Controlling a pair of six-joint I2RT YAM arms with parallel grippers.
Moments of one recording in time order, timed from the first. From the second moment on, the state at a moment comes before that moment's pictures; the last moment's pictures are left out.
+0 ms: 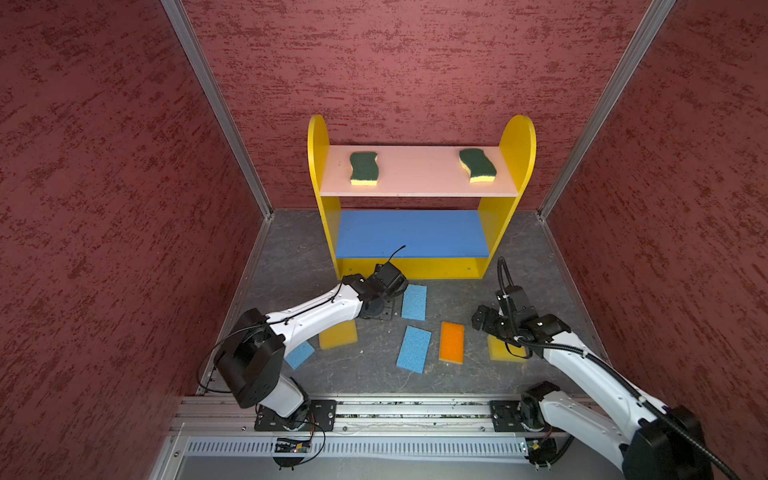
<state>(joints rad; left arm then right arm) -0.79 1.47 1.13 -0.86 -0.25 -0.58 0.36 0.97 0.57 -0.65 0.01 0.73</state>
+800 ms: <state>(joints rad) -1.05 1.46 1.83 -1.15 -0.64 -0.36 0.36 0.89 0.60 -0.68 0.01 0.71</state>
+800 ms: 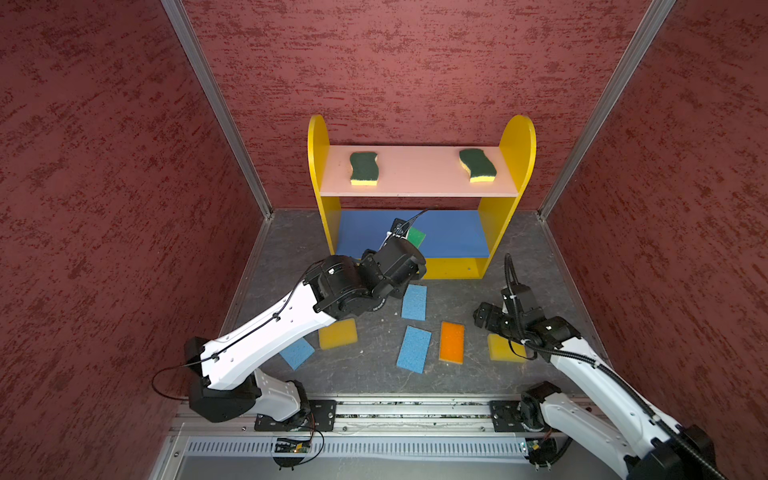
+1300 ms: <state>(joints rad) -0.95 1.74 2.18 -0.86 -0.63 -0.15 0.36 0.90 0.66 -0.68 0.01 0.67</state>
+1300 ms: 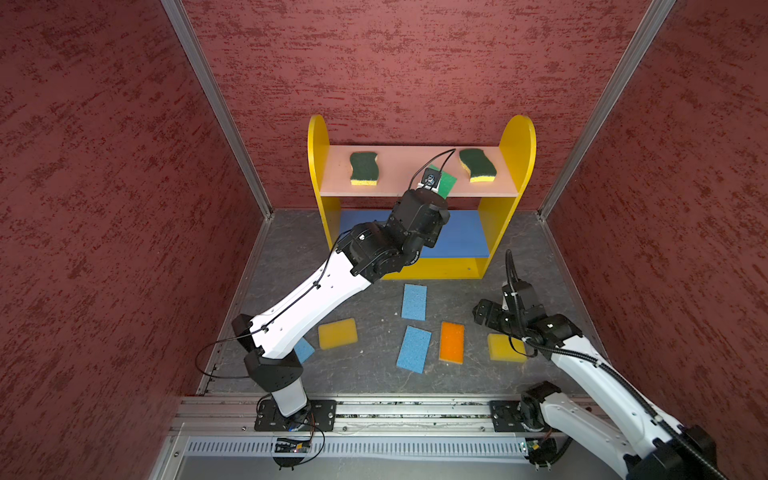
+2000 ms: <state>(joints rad) -0.79 1.98 2.47 -0.79 -0.48 -0.32 0.36 0.95 0.67 -0.68 0.01 0.63</state>
